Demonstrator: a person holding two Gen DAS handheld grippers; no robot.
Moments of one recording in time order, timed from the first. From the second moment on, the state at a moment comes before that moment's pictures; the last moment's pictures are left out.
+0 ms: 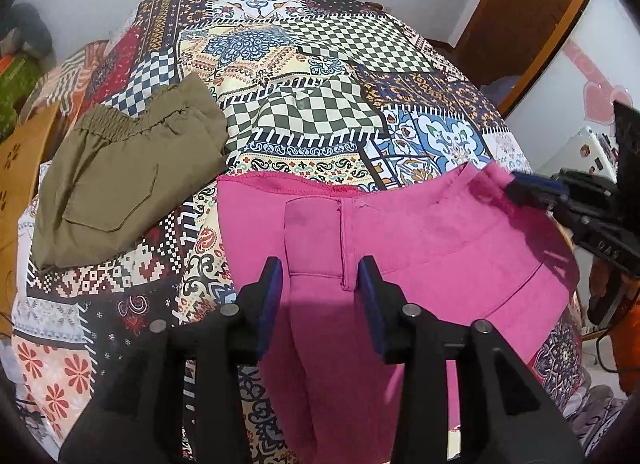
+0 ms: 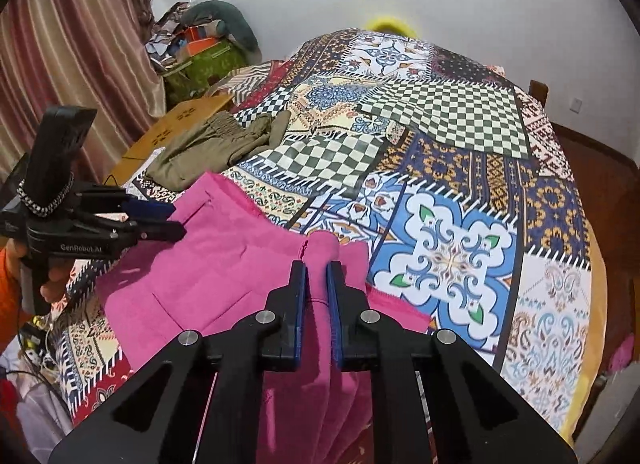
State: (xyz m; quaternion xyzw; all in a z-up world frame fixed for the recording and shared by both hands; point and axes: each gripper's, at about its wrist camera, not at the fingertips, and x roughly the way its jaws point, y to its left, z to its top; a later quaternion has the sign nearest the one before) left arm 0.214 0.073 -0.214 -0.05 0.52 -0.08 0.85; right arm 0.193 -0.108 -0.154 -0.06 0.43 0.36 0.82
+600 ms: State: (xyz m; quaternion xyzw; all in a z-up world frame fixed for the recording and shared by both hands) left arm 0.223 0.056 -0.211 -0.01 0.50 -0.08 0.86; right arm 0.194 -0.117 -0.144 -0.03 0.39 0.36 0.85
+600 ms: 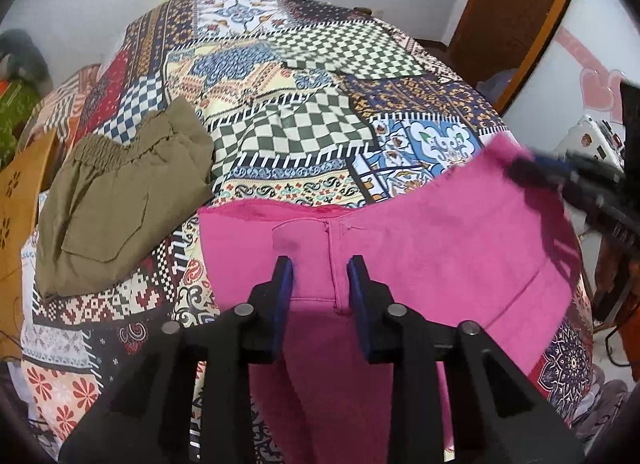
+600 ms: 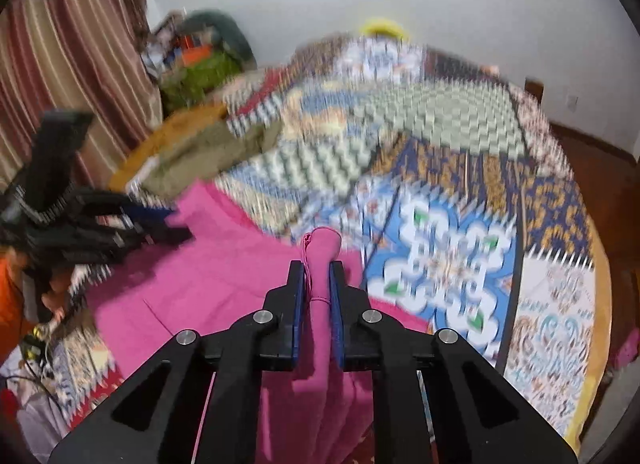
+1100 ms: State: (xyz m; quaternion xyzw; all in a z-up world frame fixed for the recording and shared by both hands) left arm 0.240 0.070 -0.225 -0.02 0.51 -0.07 0.86; right arm 0.227 -0.093 -0.187 -0.08 0.46 0.34 0.82
